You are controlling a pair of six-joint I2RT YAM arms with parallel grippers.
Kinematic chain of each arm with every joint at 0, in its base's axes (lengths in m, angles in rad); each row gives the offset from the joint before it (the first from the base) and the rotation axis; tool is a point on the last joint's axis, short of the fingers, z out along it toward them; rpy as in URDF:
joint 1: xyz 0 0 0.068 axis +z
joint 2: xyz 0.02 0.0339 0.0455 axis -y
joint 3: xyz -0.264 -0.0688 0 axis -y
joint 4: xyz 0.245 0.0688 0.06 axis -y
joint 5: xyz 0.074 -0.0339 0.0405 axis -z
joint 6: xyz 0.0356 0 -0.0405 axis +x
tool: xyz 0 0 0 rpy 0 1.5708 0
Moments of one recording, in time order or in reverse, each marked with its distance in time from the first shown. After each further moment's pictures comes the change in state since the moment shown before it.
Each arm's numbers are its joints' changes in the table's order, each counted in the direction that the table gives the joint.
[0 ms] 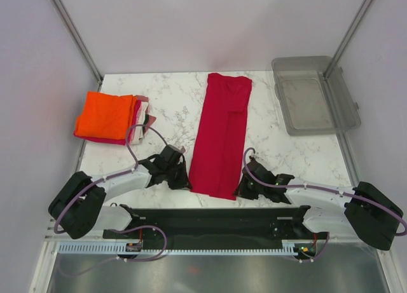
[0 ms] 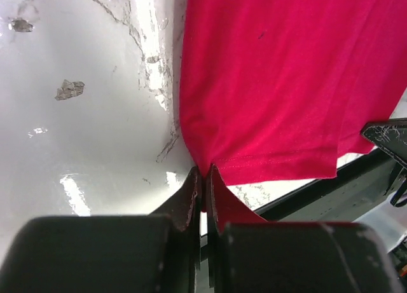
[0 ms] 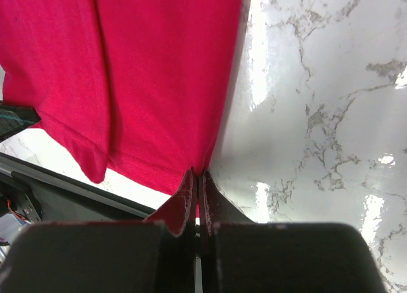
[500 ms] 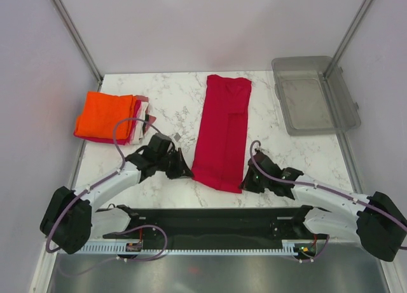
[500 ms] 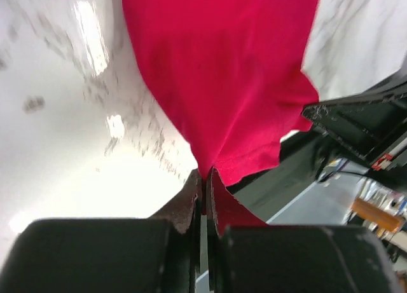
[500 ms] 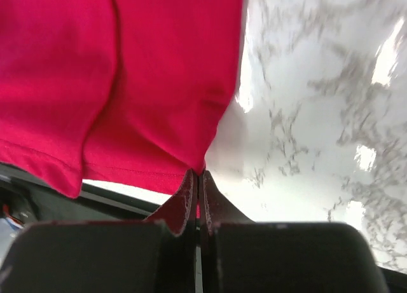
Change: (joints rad) left arm 0.083 0.149 0.048 -0.061 0.138 0.007; right arm -0.062 0.099 0.052 -0.173 0.009 -0.084
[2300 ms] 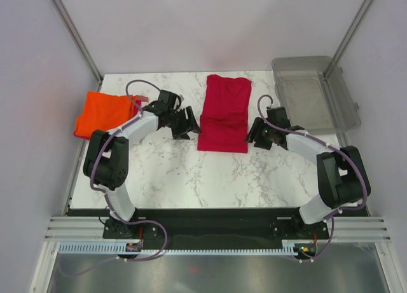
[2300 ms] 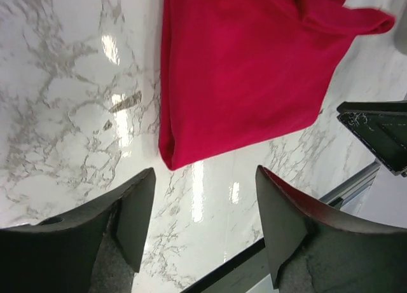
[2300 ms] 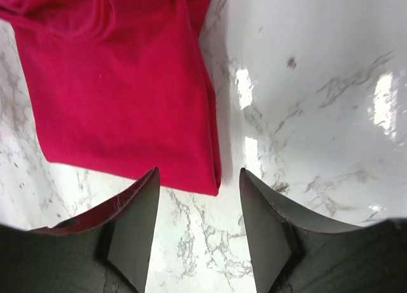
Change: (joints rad) left arm 0.241 -0.634 0.699 -0.119 0.044 0.143; right arm -0.588 -0.510 0.447 0.148 -0.214 -0.403
